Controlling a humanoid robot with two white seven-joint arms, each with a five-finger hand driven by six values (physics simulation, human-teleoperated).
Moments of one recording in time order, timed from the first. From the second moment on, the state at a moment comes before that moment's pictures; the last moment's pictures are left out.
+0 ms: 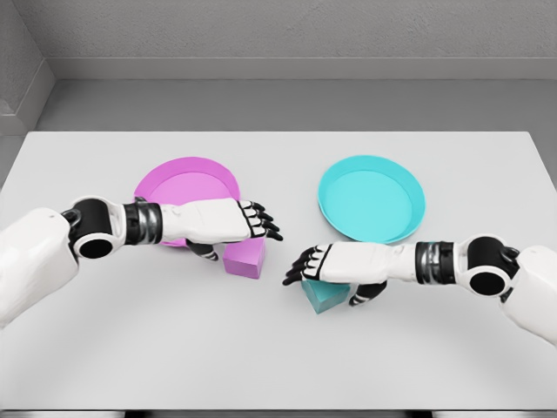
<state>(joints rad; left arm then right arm) -0.68 0.58 -0.93 -1.36 -0.61 -0.61 -0.35 -0.54 -0.69 0.92 -1.49 0.38 -0.60 0.44</state>
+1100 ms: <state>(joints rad) -0.67 0.56 -0.94 -1.30 -0.61 -0.61 -0.35 -0.54 -0.60 0.93 -1.39 0.43 -0.61 0.44</state>
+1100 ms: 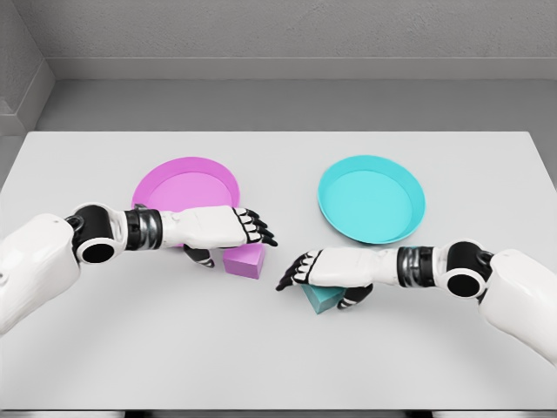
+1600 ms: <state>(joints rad) -0.67 0.55 -0.95 -1.29 -0.62 -0.61 -0.35 -0.54 -0.60 0.93 -1.39 0.45 -0.61 0.46</state>
